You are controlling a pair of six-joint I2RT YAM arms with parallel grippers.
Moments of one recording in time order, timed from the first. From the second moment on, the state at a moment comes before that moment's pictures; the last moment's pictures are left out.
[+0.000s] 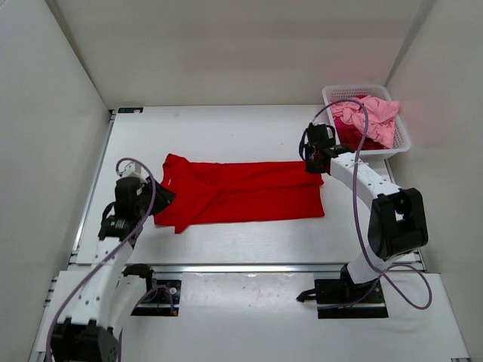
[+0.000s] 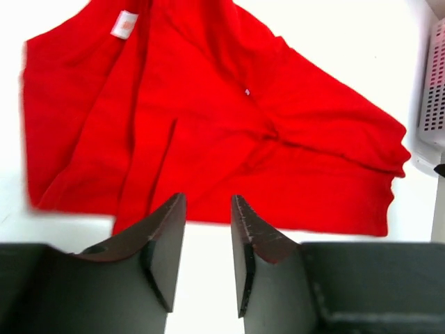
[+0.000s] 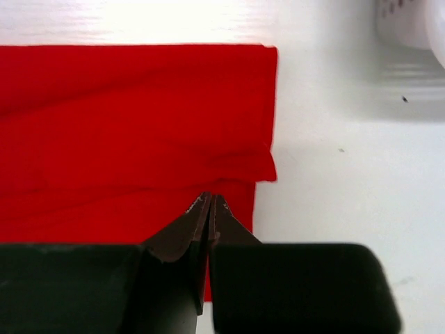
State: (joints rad) left arm -0.07 0.67 0.55 -0.45 0.11 -0.65; right arm 0.29 1.60 1.18 -0.54 0.26 0.20
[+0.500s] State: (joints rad) left arm -0.09 1.42 0.87 -0.27 0.07 -0.63; right arm 0.19 1.78 1.23 -0.43 0.15 0.16
